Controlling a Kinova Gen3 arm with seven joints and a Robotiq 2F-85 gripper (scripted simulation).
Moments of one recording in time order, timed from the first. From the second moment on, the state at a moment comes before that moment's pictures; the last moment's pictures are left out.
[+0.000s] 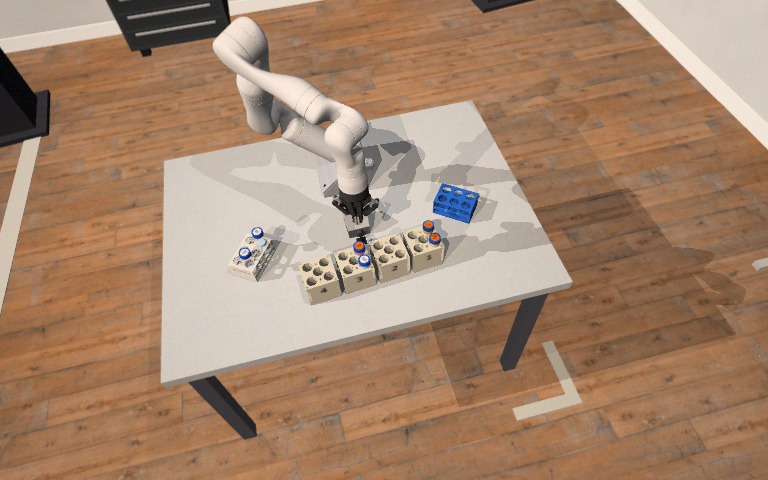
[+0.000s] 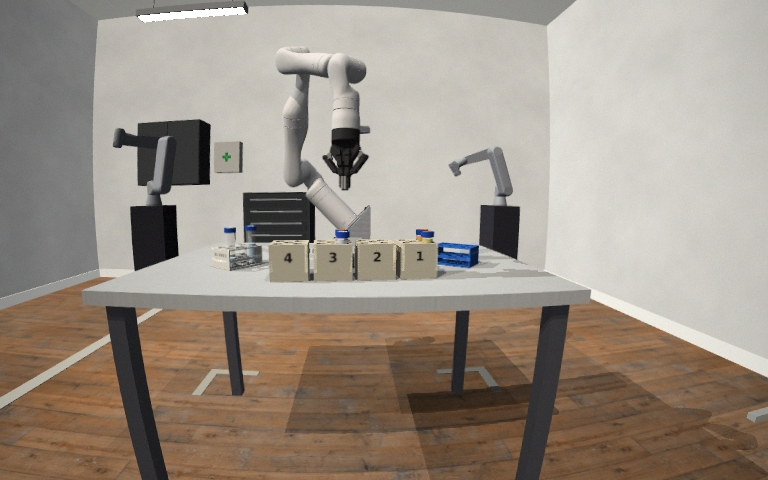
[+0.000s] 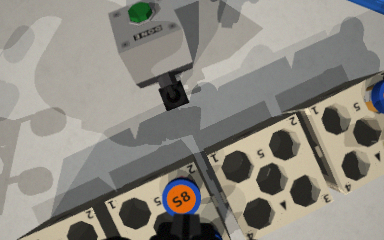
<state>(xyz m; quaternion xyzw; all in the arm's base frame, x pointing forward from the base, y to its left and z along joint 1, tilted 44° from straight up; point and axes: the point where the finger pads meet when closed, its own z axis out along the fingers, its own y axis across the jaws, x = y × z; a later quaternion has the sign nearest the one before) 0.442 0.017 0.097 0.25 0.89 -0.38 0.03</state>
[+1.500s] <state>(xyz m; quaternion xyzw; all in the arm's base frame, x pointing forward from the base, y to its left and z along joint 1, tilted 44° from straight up) 0.312 0.046 0.095 -0.12 0.92 -0.36 -0.12</state>
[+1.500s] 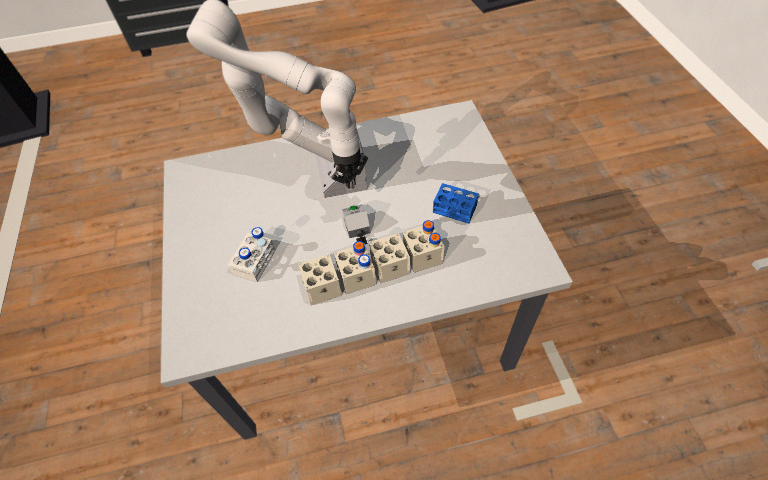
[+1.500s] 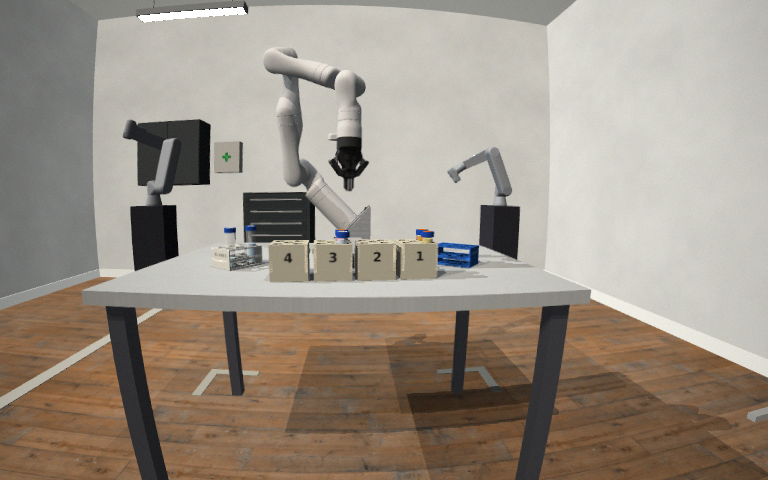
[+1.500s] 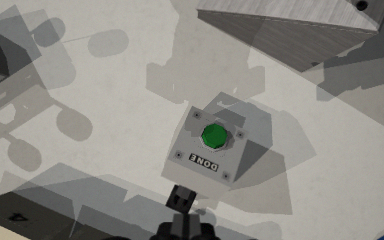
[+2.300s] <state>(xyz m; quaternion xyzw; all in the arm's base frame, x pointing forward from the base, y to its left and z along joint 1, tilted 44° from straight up) 0.257 0.059 0.093 -0.31 0.87 -0.33 -0.19</state>
